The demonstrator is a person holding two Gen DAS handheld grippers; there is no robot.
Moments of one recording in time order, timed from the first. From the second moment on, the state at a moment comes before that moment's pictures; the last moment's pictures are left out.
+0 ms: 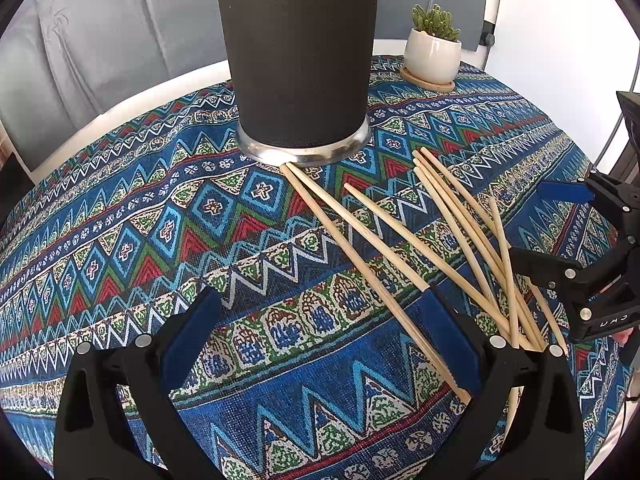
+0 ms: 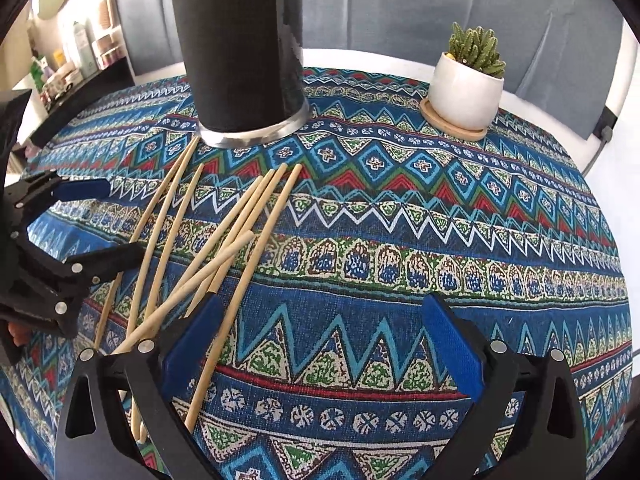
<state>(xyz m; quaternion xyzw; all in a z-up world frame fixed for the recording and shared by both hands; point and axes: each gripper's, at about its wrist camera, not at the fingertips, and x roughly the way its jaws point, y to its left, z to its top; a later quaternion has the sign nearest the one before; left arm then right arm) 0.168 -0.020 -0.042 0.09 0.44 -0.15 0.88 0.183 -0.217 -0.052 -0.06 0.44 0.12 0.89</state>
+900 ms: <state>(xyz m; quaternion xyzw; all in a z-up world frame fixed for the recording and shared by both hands) 0.166 0.003 -0.034 0.08 0.43 -0.13 0.89 0.181 -0.229 -0.044 -0.06 0.43 0.14 0.89</state>
